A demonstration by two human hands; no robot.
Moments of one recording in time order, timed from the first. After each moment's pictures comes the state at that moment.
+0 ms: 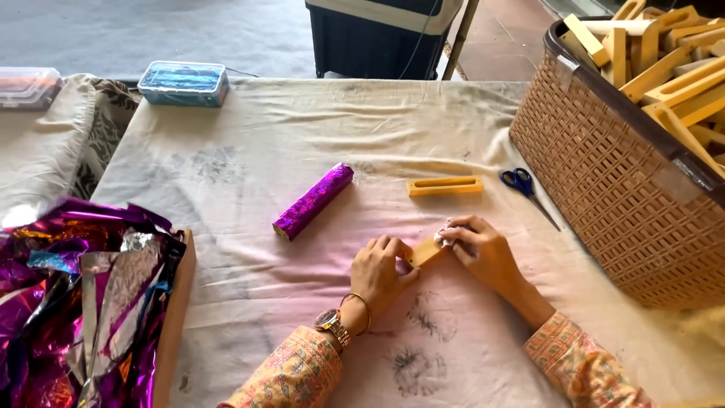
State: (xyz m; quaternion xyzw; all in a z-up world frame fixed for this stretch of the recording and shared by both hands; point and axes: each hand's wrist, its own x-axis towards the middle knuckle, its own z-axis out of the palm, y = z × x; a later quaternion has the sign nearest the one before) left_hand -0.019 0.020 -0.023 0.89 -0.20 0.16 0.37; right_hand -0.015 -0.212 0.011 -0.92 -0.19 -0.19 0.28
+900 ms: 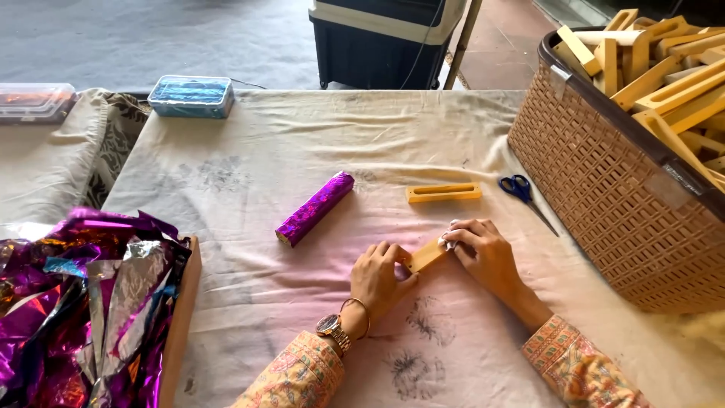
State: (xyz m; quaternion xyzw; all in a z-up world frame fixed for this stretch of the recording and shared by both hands) left_hand -0.021 0.022 -0.017 0.90 -0.20 0.16 0.36; right_hand -0.014 -0.213 0.016 -0.92 -0.20 -0.28 0.20
